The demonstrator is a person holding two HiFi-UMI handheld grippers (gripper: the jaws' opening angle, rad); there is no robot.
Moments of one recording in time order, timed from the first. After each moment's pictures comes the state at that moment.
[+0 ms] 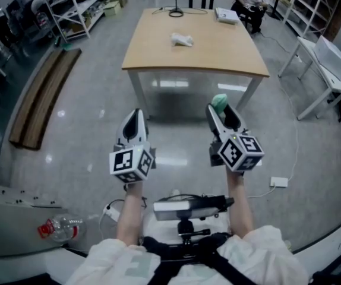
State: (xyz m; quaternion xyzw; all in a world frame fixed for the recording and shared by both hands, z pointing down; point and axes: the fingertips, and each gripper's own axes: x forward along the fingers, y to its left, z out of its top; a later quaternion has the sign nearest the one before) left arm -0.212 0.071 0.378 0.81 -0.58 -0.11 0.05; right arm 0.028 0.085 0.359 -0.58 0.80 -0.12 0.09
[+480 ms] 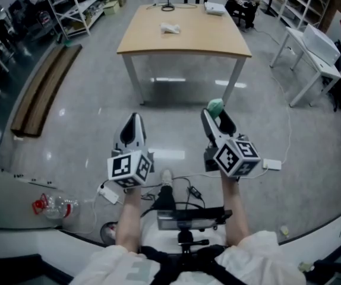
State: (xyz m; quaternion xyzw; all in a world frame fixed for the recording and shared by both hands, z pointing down) left arm -0.153 0.322 0.379 0.80 -0.59 -0.10 0.04; right arm 0.081 0.334 0.366 -0.57 0.80 -0.14 0.12
